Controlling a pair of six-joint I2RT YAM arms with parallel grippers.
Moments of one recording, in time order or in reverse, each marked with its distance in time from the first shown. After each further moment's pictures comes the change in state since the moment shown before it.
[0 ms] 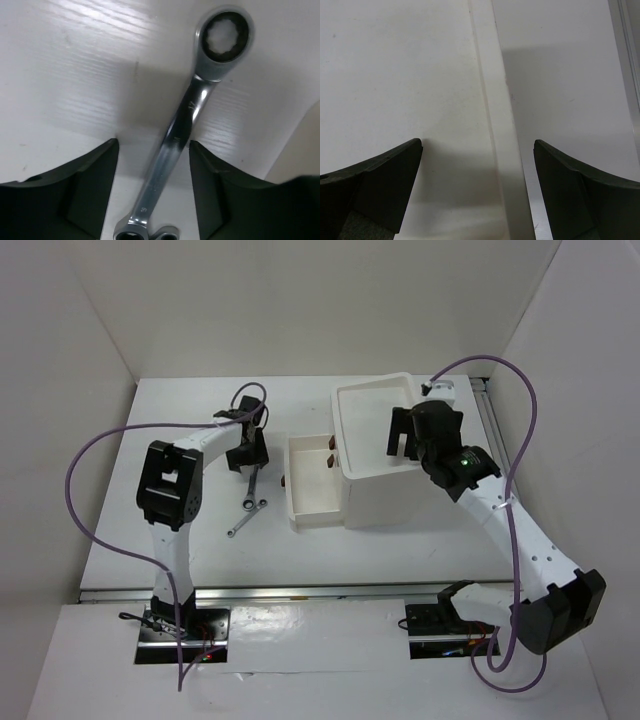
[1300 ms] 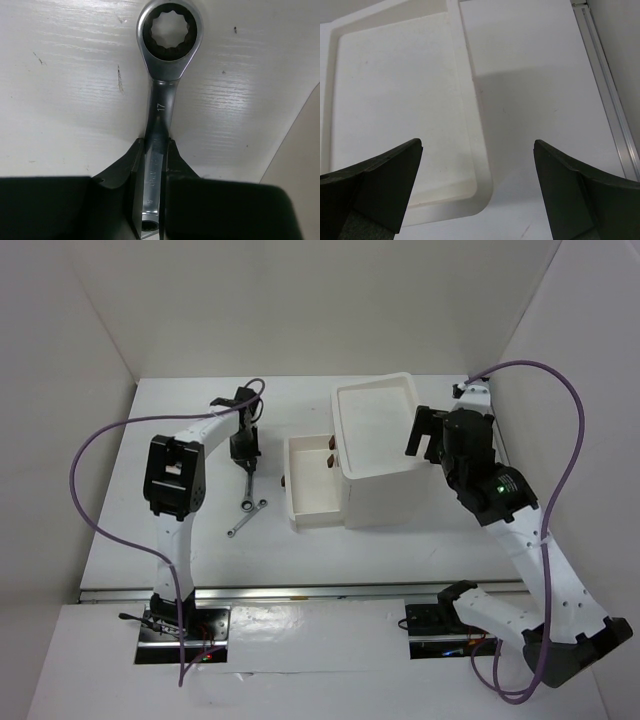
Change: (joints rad) left arm 0.050 0.130 0.216 -0.209 0.145 0.195; right arm 0.001 -0.183 0.032 -0.064 0.045 -0.003
